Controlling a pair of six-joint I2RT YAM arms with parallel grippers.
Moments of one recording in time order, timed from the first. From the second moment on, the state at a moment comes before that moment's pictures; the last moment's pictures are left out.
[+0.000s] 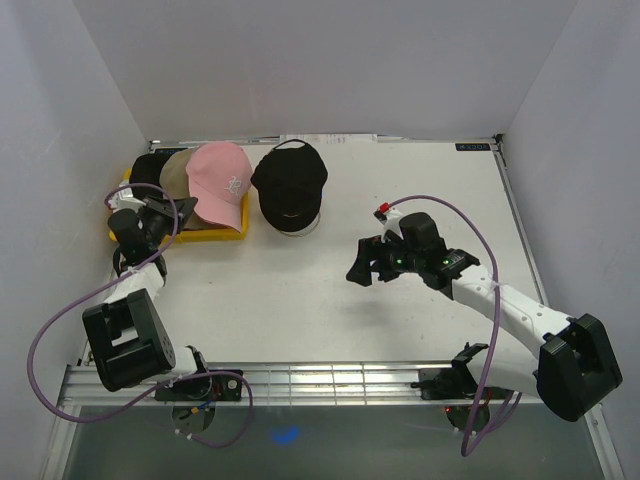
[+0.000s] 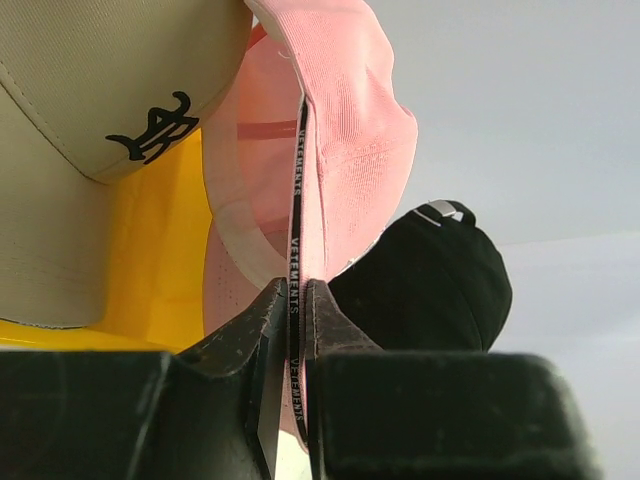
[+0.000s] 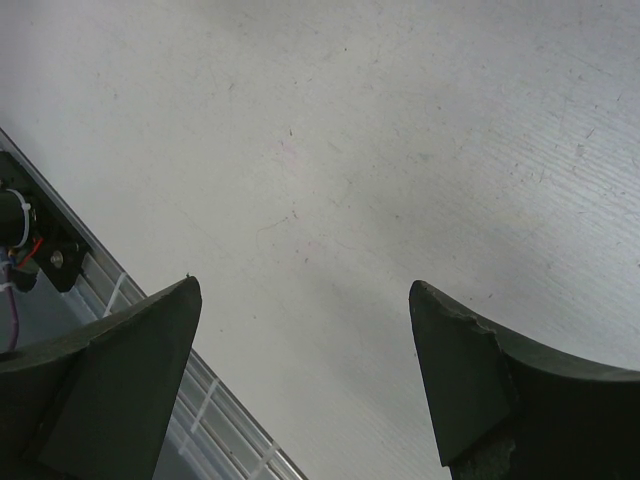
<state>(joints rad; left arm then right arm) 0.38 1.35 0.61 0.57 0.61 -1.02 0.60 1.17 0.72 -0.23 -0.38 0.34</state>
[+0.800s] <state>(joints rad) 0.38 1.39 0.60 0.63 0.66 -1.00 0.60 1.17 0.68 -0.19 -0.38 0.36</state>
